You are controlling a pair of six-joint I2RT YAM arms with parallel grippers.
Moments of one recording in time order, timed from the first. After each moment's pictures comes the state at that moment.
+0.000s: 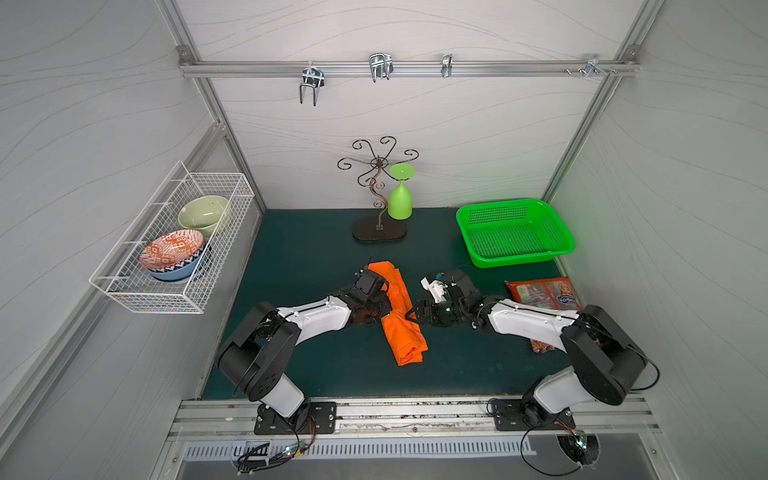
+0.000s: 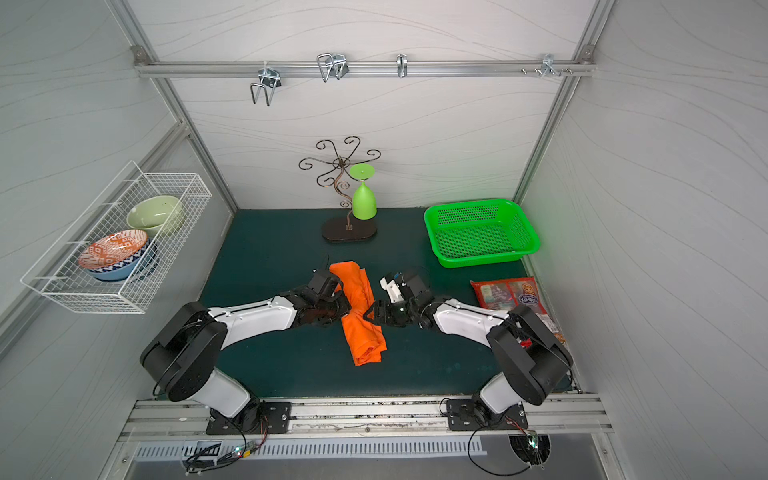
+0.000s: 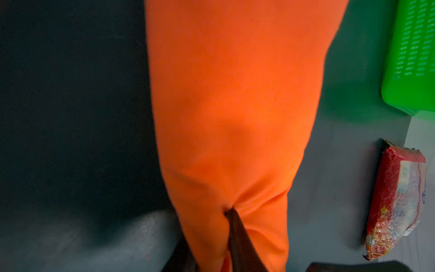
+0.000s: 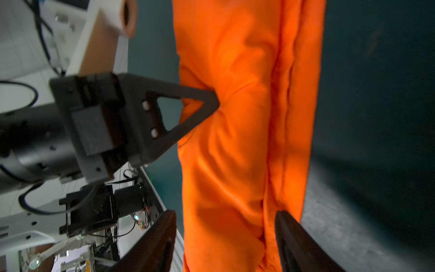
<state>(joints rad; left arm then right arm) -0.61 1.57 0.76 -0.18 0.07 -0.98 0.72 1.53 0.74 -0.03 -0.53 0.68</state>
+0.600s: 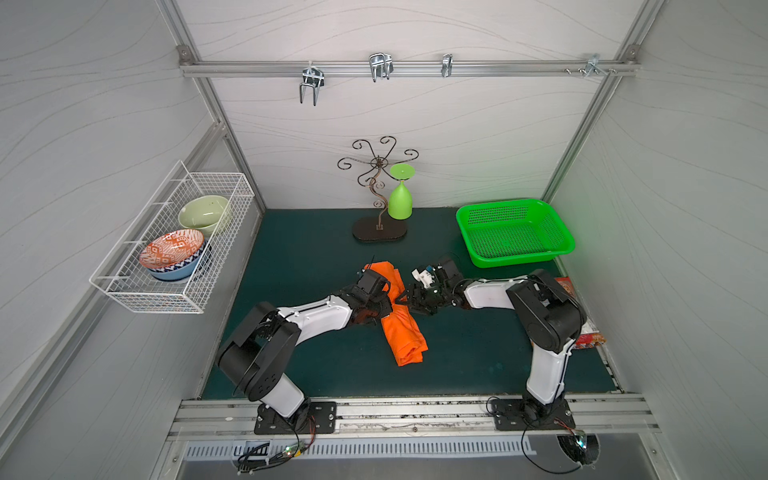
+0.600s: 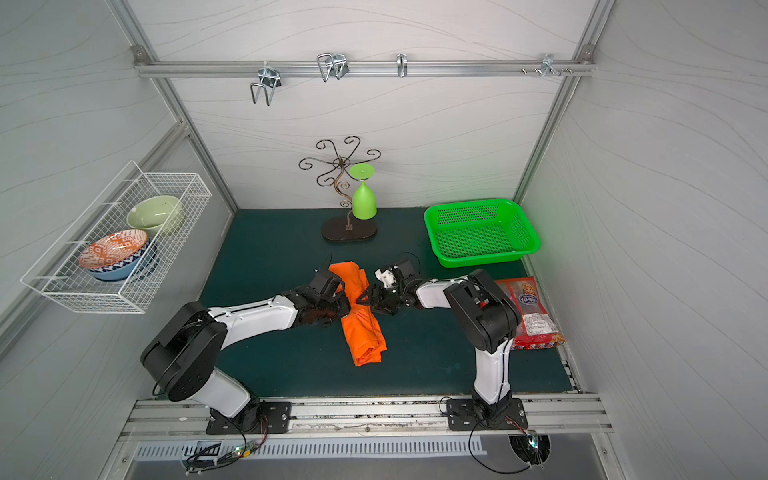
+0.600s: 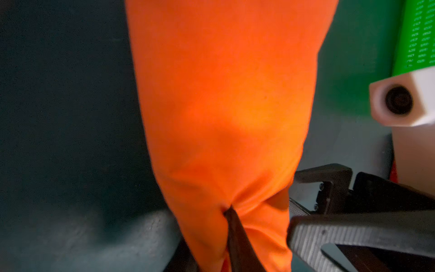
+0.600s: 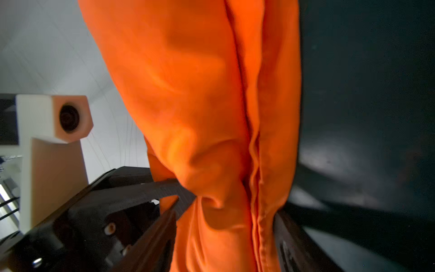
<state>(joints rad) -0.63 1.57 0.77 -0.20 0.06 -0.94 0.65 1.92 0.94 0.15 -0.75 0.83</state>
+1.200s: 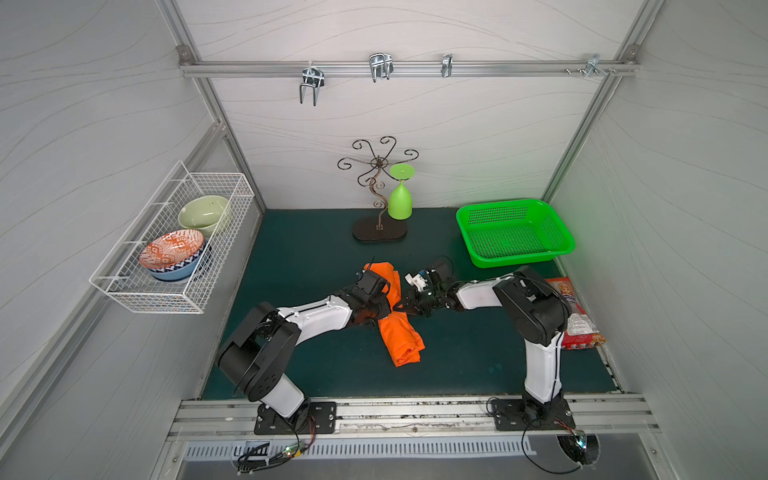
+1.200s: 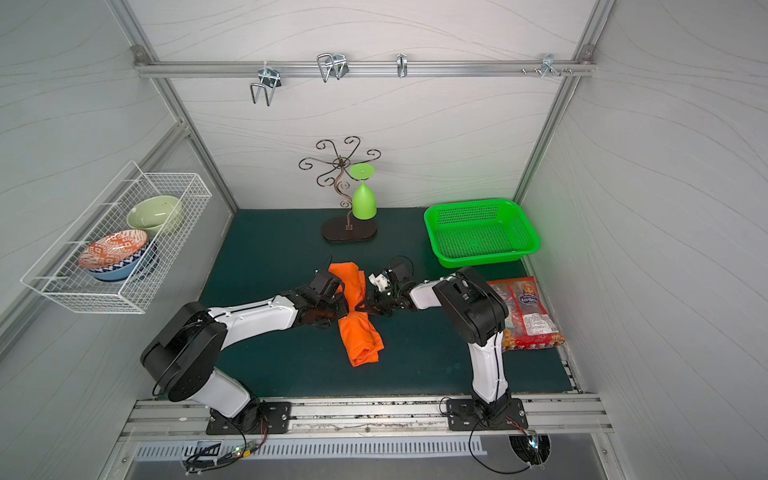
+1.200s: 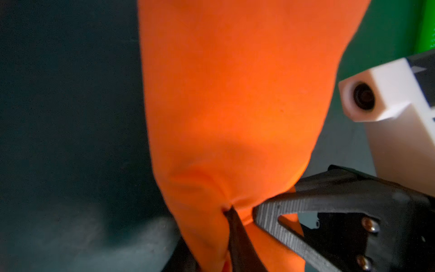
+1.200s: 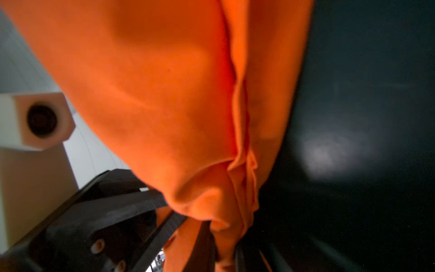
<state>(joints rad) -0.63 1.57 0.77 -0.24 0.04 -0.93 0.68 2.00 0.97 0.21 -0.82 0.89</state>
